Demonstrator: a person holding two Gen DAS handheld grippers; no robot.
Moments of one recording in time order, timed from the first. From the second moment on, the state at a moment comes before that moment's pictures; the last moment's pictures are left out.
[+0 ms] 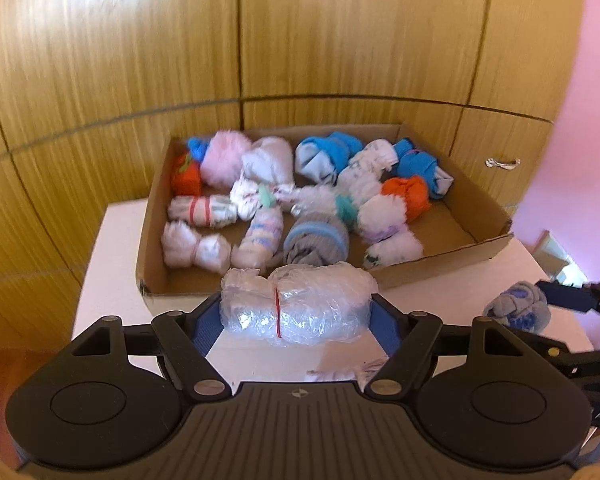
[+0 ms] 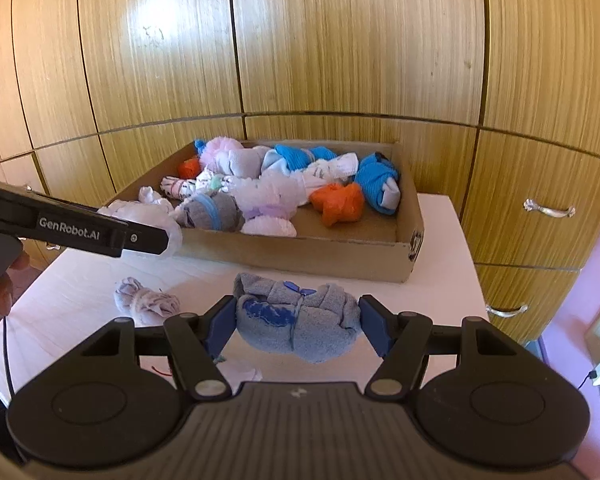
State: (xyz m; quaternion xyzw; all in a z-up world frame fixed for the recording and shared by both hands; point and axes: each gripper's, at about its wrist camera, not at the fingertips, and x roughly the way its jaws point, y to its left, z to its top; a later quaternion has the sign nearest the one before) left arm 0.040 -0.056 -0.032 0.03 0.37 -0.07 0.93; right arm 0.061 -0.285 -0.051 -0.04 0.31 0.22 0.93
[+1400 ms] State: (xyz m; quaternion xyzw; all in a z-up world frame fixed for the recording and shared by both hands) left arm 0.145 -0.157 -0.047 0.15 0.38 -0.23 0.88; right arm 0.160 -0.293 -0.004 -0.13 0.29 0.26 0.91
